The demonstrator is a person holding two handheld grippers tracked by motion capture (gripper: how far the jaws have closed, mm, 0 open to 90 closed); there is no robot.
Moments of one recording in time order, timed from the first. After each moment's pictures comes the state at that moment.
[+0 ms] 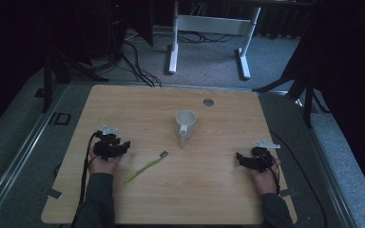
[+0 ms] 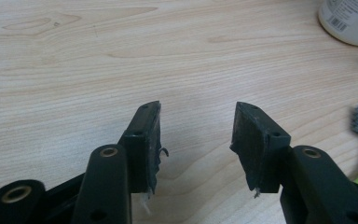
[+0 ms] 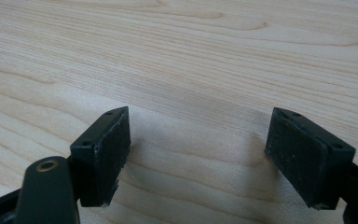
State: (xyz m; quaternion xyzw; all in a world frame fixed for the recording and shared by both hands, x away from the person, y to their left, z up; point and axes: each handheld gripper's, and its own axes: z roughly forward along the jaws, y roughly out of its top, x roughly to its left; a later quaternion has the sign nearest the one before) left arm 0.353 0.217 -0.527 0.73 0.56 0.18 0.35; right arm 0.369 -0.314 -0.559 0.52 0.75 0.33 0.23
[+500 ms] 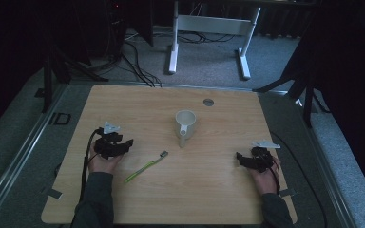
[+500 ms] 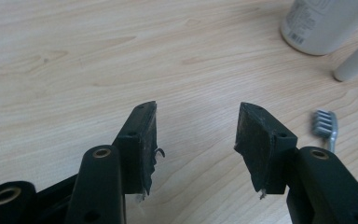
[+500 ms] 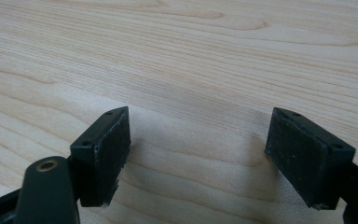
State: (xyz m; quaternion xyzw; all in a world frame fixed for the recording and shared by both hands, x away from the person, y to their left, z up) left arm 0.348 0.207 -0.504 0.75 0.52 0.20 0.36; right arm 0.369 -0.314 -0.559 0.52 0.75 0.33 0.23
